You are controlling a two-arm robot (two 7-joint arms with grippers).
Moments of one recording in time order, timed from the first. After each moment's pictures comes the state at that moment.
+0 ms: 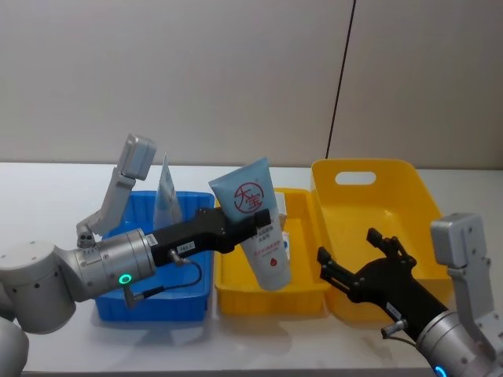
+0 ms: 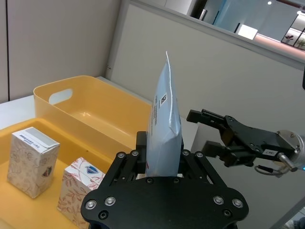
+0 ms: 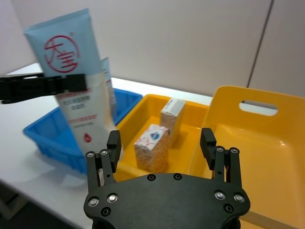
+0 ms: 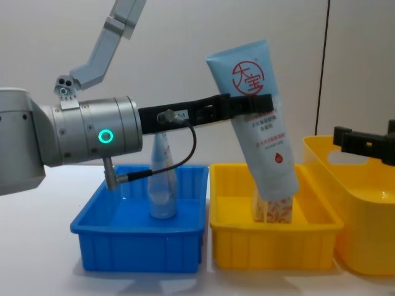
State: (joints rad) left arm -0.67 0.21 0.49 -1.10 -0.69 0.19 -0.90; right arm -0.02 0.39 -0.21 -1.83 0.34 0.13 0.16
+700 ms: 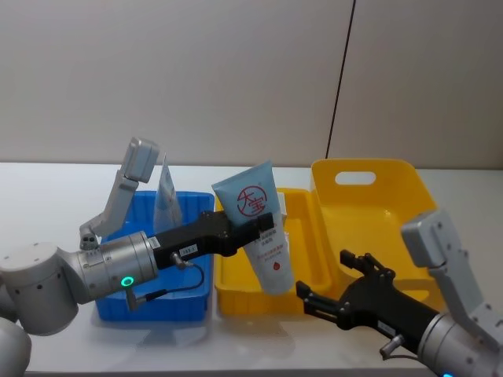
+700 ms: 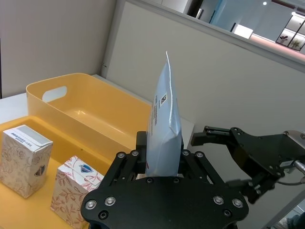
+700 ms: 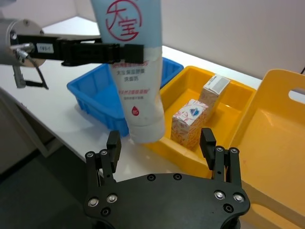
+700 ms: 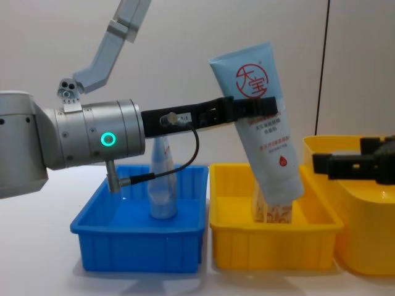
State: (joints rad) left arm -0.67 0.20 0.50 -1.09 -0.70 0.20 -0.92; right arm 0.02 0.53 -0.25 -1.92 0.40 0.34 0.30
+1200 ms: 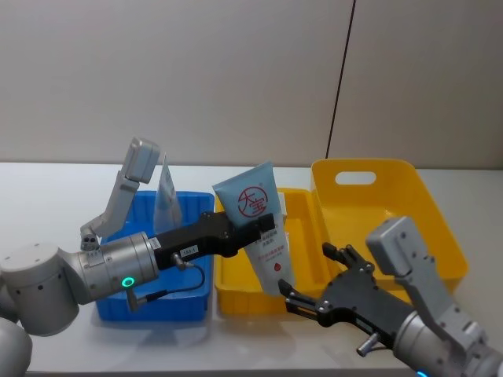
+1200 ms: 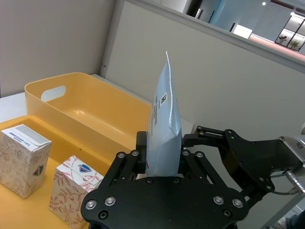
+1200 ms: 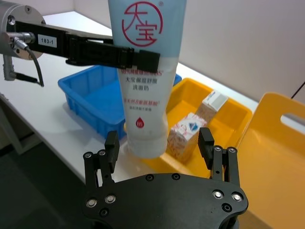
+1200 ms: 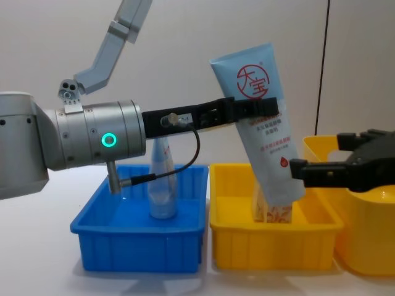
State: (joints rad) left arm -0.67 0.20 0.50 -1.09 -0.70 0.20 -0.92; right arm 0.07 0.52 -0.34 -1.87 0.26 0.26 0.27
